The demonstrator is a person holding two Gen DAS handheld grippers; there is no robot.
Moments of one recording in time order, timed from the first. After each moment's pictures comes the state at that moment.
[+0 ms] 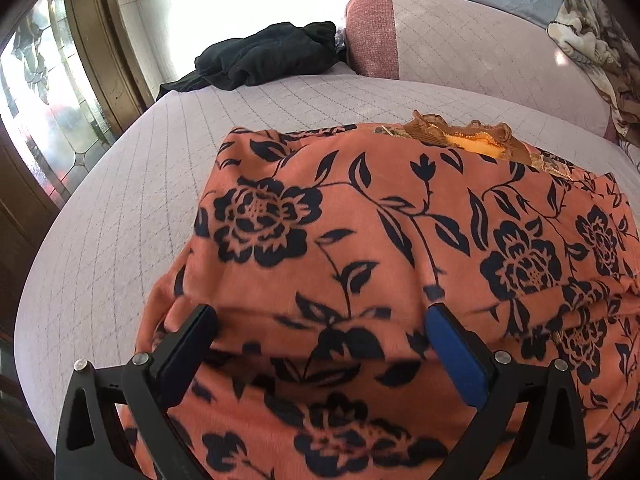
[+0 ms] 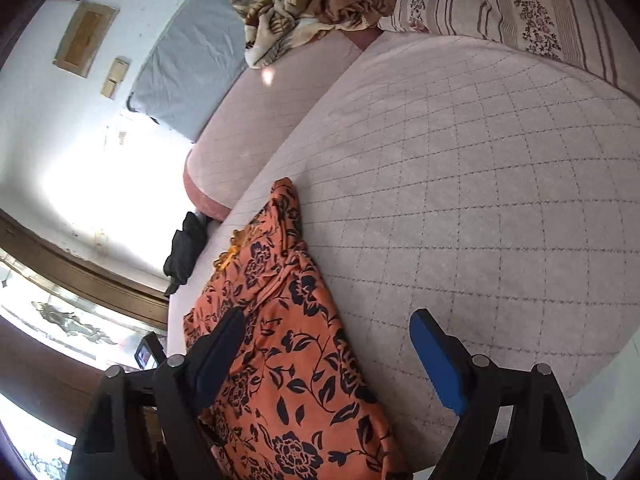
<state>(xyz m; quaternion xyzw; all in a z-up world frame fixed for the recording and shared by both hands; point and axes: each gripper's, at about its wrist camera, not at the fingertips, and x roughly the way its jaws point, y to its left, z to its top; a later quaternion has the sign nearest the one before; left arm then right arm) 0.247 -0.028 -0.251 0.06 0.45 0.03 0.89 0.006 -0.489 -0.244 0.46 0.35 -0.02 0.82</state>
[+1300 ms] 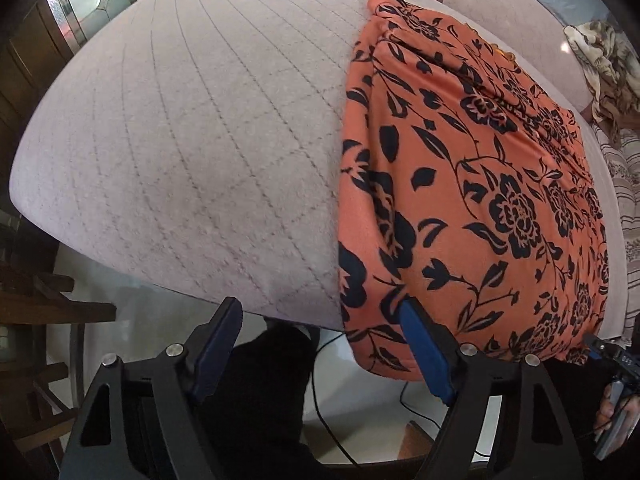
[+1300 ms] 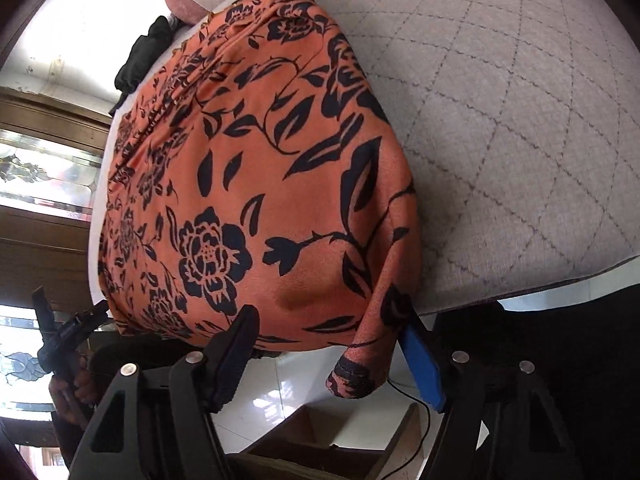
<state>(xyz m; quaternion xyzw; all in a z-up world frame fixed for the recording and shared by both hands) 0.065 0.133 -0.248 -0.07 0.62 -0.03 0.78 -0.001 -0.355 -0.331 0.29 0.61 0.04 0.73</state>
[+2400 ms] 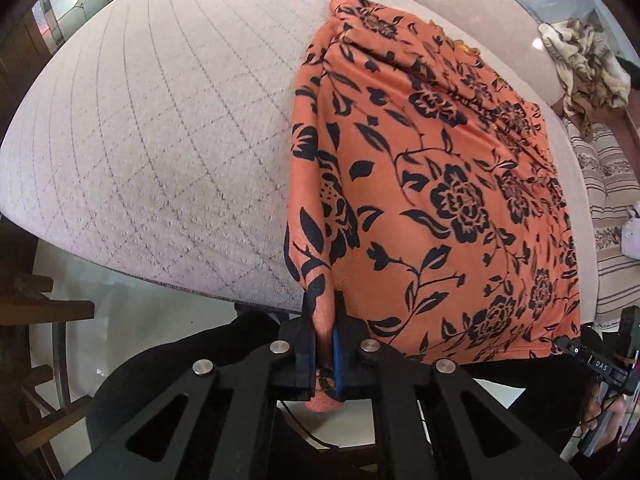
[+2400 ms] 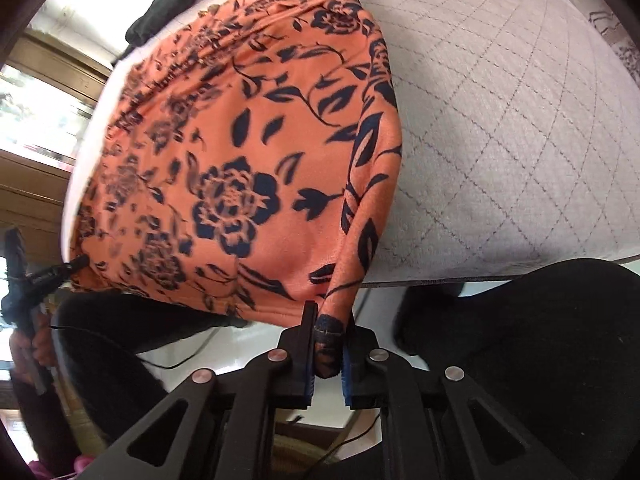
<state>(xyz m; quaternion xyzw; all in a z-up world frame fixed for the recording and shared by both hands) 0.054 0.110 -0.200 -0.09 0.62 -0.08 0.78 -0.026 -0.326 -0.281 0.22 0.63 0.06 0.74</state>
